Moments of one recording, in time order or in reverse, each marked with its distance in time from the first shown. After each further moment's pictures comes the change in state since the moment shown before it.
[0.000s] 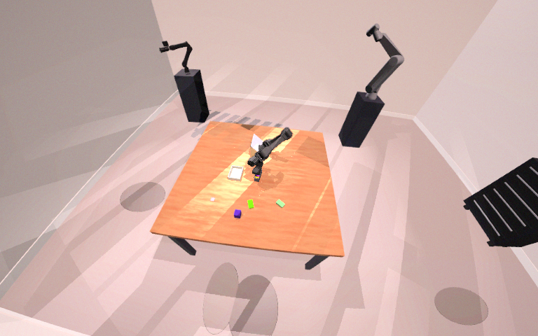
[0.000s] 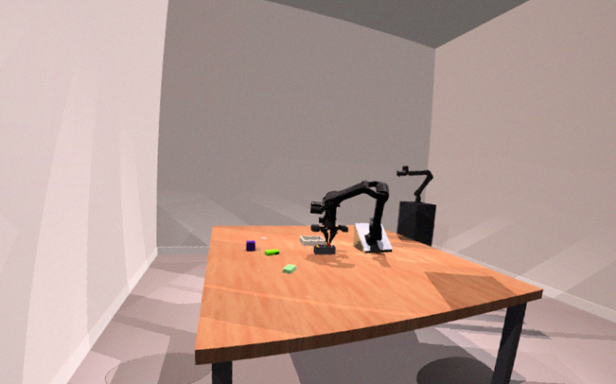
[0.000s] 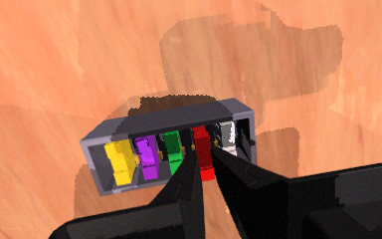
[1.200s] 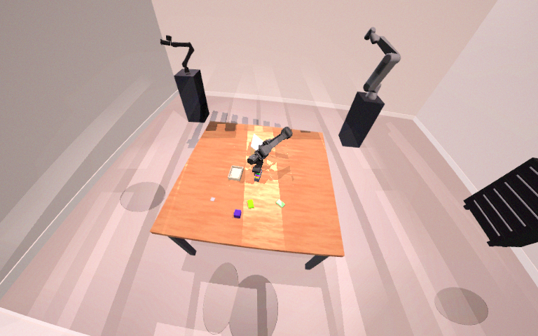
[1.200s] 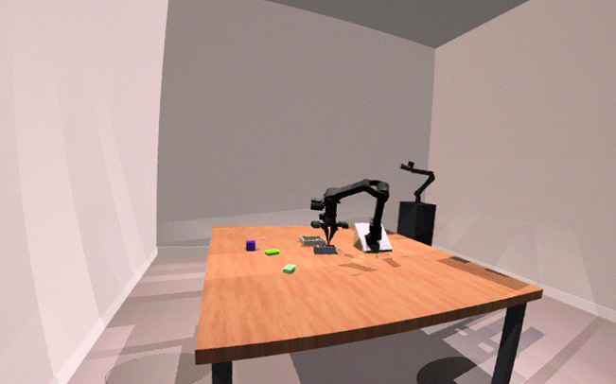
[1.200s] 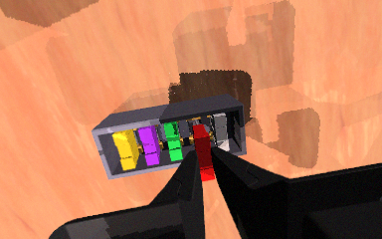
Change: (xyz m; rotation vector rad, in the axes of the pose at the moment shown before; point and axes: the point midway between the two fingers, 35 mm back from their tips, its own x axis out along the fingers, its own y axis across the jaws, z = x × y) arm -0.018 -0.001 0.000 0.003 0.001 -0.001
